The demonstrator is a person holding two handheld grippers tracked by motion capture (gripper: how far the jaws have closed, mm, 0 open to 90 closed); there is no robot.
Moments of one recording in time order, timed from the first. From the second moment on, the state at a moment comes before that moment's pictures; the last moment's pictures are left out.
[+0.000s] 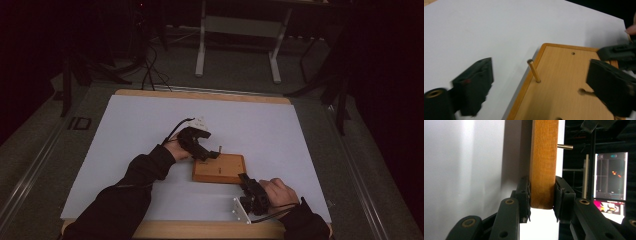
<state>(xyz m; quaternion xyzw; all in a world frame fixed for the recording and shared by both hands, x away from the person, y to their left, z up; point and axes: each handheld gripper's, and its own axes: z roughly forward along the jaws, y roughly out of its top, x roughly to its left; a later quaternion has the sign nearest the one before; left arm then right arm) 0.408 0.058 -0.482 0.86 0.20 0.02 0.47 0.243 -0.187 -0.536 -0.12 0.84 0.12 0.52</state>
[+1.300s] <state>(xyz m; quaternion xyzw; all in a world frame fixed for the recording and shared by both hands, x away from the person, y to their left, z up) 0.315 0.157 -0.485 0.83 0.23 0.06 0.50 0.295 -0.187 -0.464 -0.08 0.92 0.15 0.35</state>
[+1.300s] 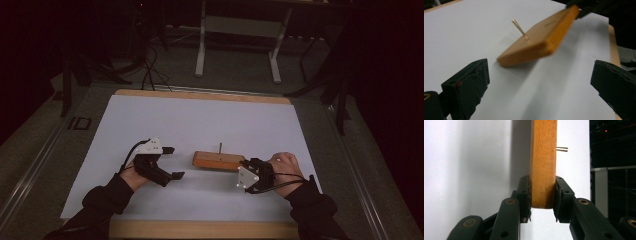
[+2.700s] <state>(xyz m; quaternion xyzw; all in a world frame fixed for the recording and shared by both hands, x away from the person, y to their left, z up) 0.292 0.158 -0.514 0.82 0.24 0.06 0.51 0.407 -0.186 -0.414 -0.01 0.98 0.16 0.13</state>
